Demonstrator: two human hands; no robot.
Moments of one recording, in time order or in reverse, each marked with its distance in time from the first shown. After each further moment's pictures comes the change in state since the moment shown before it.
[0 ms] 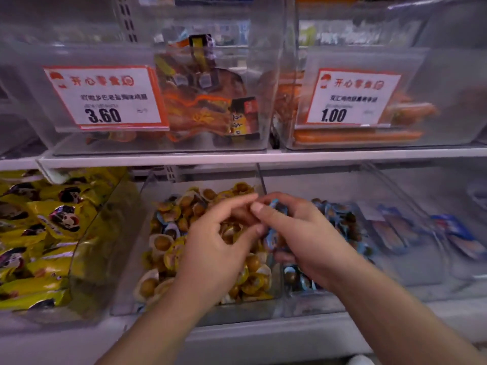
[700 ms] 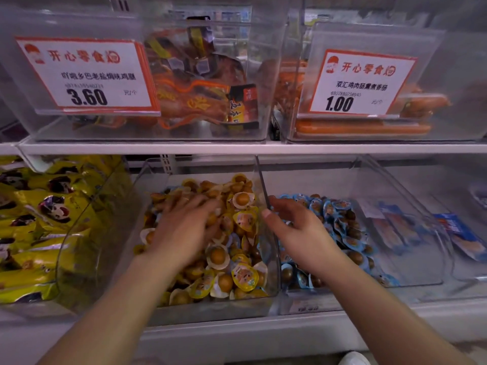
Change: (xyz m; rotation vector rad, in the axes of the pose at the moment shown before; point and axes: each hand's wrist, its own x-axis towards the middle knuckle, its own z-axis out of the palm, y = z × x) left_hand 0.031 -0.098 -0.030 0.972 -0.386 -0.049; right_hand 0.026 0.047 -0.036 -0.702 0.205 -0.090
